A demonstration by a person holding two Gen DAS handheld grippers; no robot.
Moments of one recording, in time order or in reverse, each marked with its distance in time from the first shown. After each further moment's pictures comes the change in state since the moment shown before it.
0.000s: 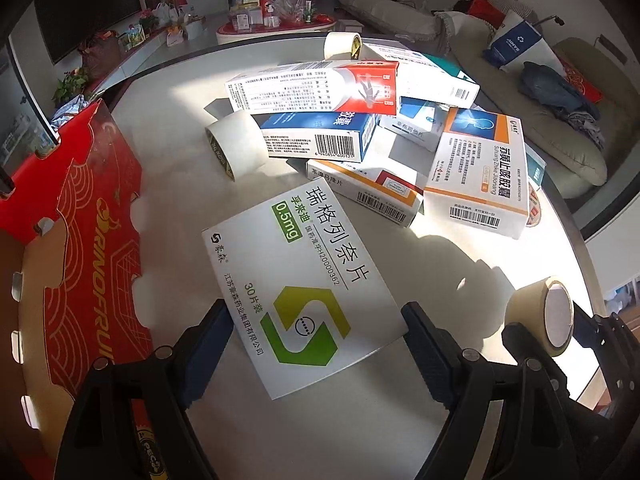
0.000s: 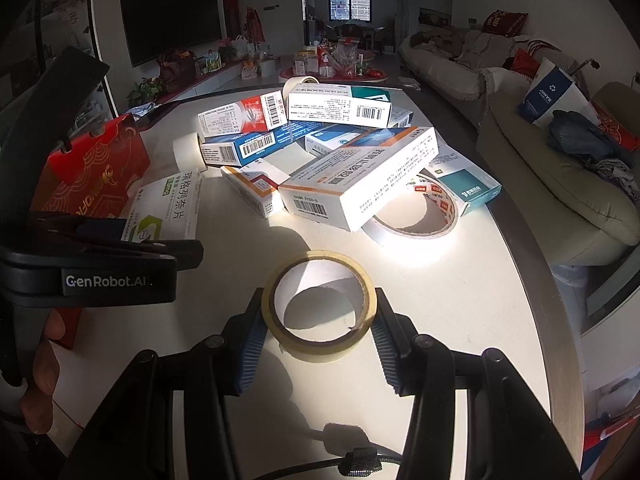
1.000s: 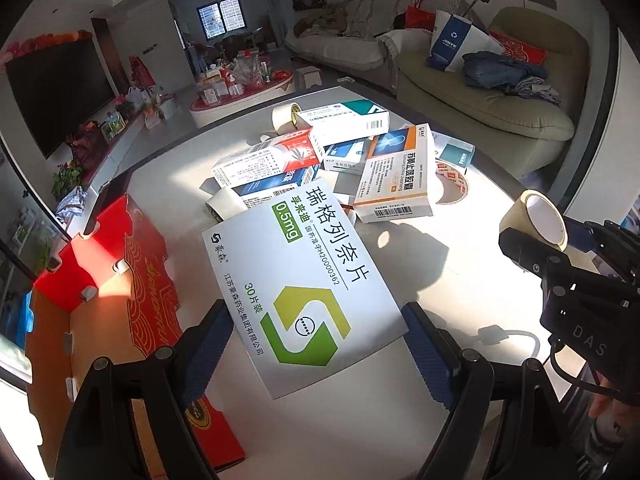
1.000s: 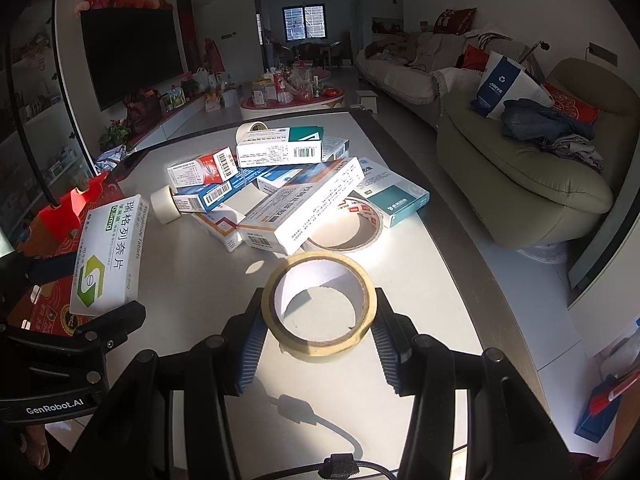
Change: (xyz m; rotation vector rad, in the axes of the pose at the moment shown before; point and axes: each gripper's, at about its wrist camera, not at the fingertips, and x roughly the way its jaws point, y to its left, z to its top) left arm -0.077 -0.012 -0.001 0.252 -0.189 0.027; right arm -0.054 -0.026 0.004 0.131 -0.080 -0.067
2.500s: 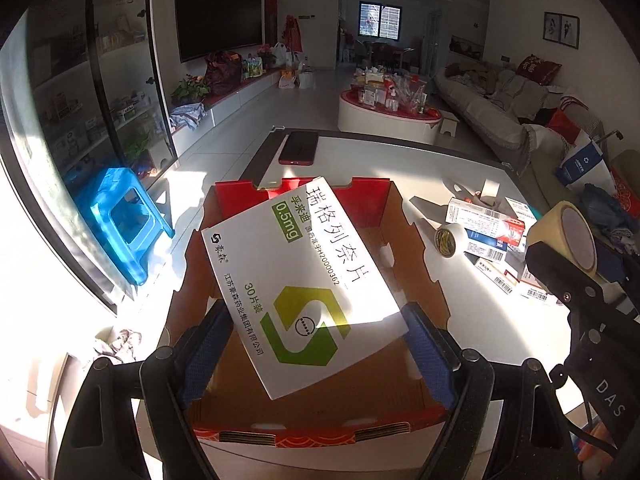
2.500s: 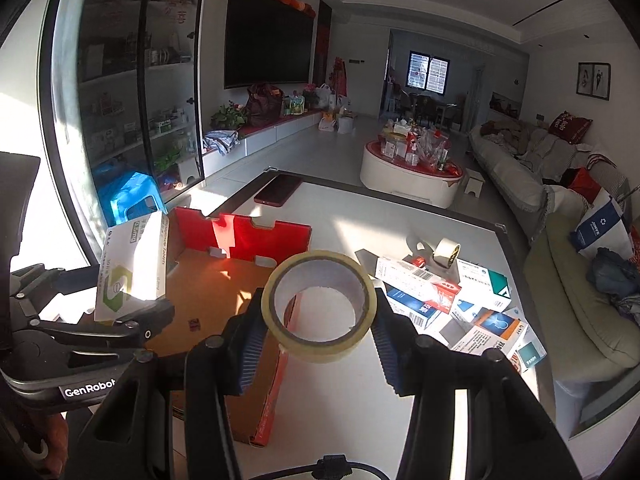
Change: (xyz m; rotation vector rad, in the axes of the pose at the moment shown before) left arm -0.088 0.209 -0.063 -0.477 -0.043 0.181; right arm -0.066 0.237 0.061 -0.406 -0.135 0.242
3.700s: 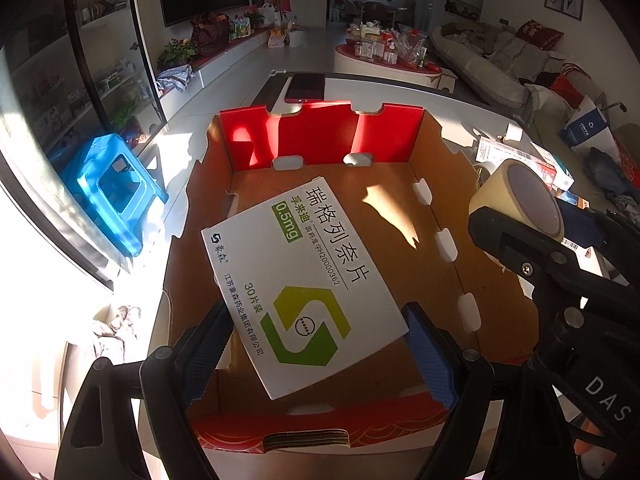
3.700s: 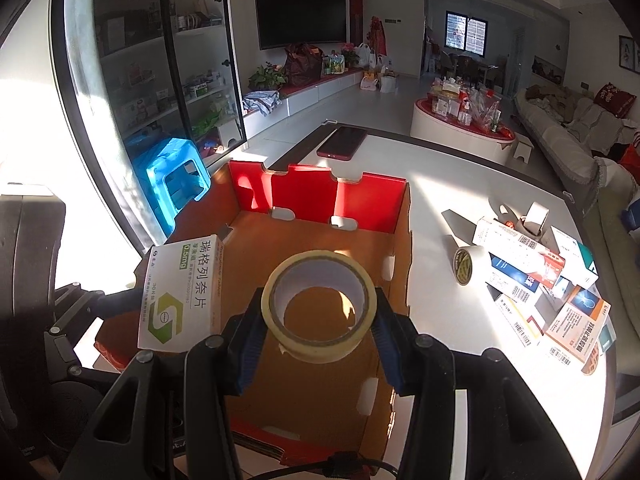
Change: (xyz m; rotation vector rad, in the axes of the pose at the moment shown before) left arm 0.058 0.034 -0.025 0.084 0.163 -0.061; right arm 0.062 0.066 -0.012 0.011 0.157 0.162
